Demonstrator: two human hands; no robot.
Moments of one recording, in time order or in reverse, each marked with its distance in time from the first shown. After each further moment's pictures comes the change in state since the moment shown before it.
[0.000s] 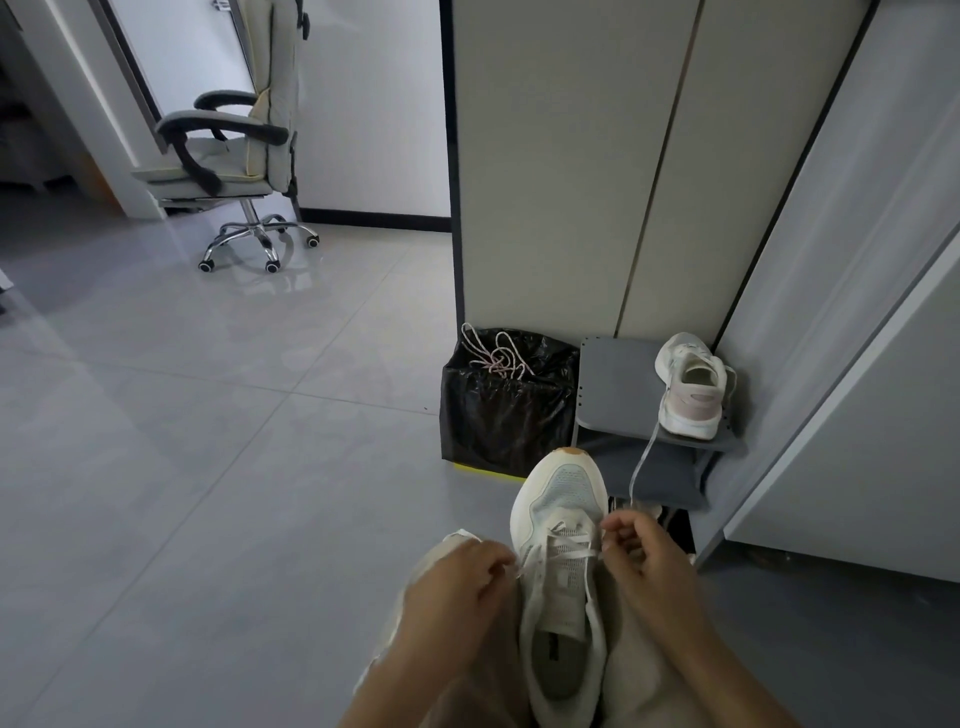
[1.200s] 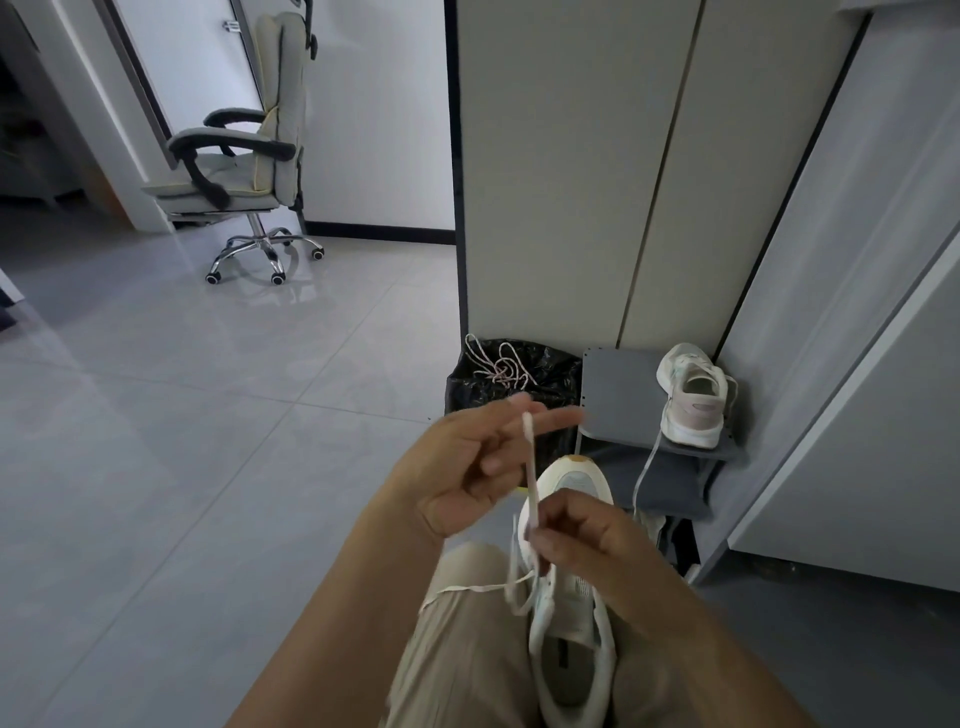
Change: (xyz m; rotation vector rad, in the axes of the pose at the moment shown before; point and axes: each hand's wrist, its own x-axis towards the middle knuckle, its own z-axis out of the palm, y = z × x) left_hand 0.052 0.079 -0.101 -1.404 -0.402 -0.157; right_hand 0.006 -0.084 -0.003 0.613 -0.557 -0.092
